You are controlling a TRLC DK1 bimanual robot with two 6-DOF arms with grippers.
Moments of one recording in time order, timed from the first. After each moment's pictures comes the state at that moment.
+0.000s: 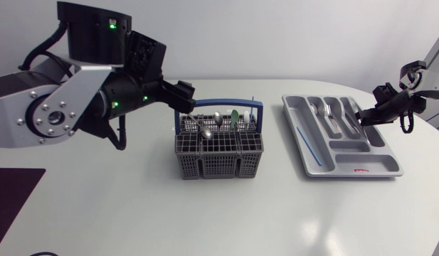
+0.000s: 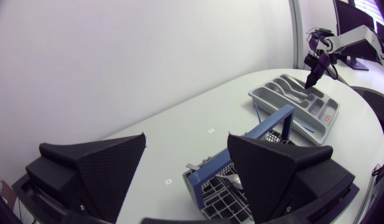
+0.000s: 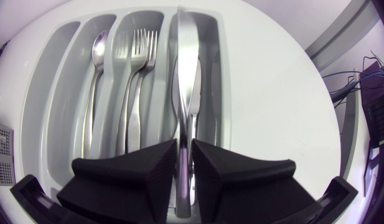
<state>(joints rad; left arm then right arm) -0.58 1.39 1.00 0.02 -0.25 0.18 -0.45 2.34 1.84 -0.60 -0.17 -0.44</state>
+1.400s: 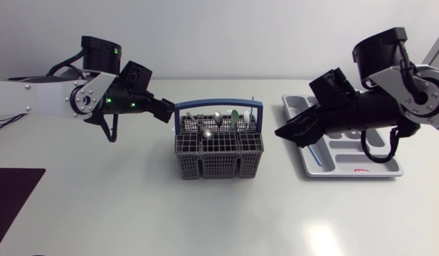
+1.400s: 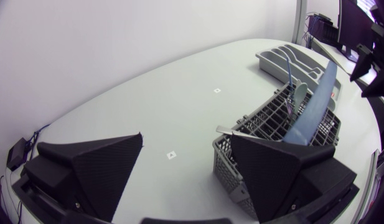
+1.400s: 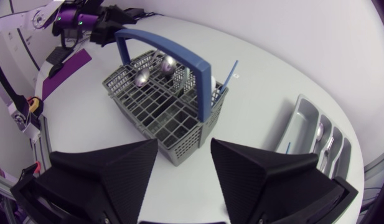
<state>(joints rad) -0.26 1.68 1.09 -0.01 0.14 0.26 0.22 1.34 0.95 -0.46 -0.42 -0.34</state>
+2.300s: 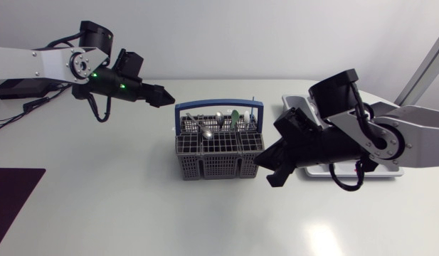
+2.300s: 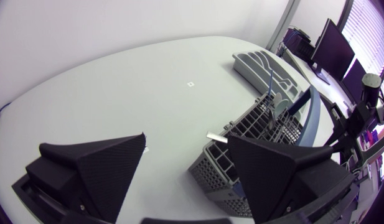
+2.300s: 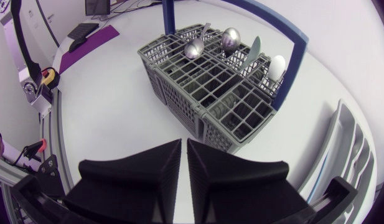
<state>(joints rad) -0.12 1.84 1.38 -0.35 0.52 0.23 0.42 1.37 0.79 -0.31 -0.40 -0.31</state>
